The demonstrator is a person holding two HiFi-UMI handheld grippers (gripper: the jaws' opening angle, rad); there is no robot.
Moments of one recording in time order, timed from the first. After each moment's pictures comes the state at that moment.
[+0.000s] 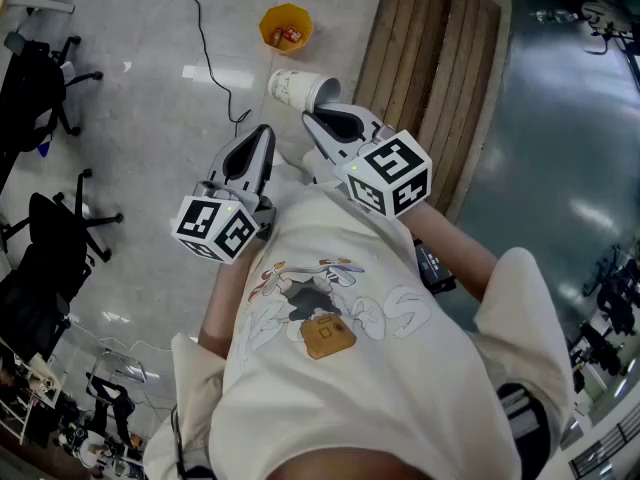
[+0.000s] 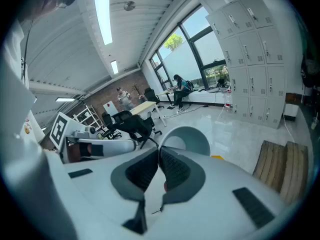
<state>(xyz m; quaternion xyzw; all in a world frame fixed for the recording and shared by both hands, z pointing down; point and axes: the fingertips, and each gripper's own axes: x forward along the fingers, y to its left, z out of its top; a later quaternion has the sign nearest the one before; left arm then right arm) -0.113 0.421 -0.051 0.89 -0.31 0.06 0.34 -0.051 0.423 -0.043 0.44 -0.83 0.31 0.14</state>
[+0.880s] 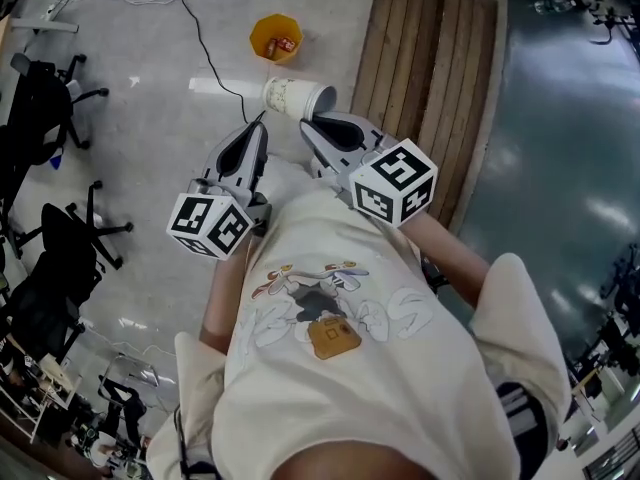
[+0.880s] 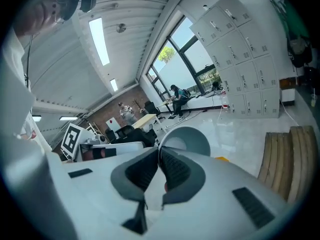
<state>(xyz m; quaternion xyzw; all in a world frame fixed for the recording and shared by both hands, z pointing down) -0.042 0.432 -0.065 0.89 -0.31 0.08 0.33 0.021 0.454 -0.065 0.45 -0.83 0.34 0.05</state>
